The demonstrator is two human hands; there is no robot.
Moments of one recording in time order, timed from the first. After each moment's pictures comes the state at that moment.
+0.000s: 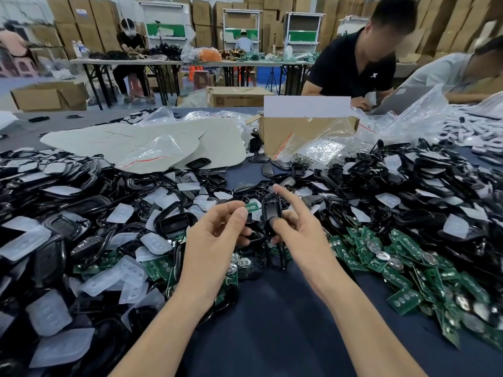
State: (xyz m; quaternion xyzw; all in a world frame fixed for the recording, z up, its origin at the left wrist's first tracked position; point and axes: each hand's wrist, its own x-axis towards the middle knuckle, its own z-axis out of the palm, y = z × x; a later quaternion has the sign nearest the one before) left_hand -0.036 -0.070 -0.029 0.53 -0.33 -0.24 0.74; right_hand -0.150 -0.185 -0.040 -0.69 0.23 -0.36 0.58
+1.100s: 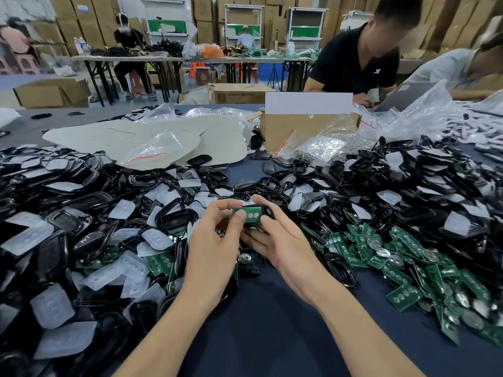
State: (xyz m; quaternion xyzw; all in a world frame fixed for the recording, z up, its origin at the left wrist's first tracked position) left_hand -0.039 -0.072 -0.035 0.64 -0.37 -0.11 0.66; right_hand -0.137 -0.160 -0.045 -0.53 0.15 -0.29 0.78
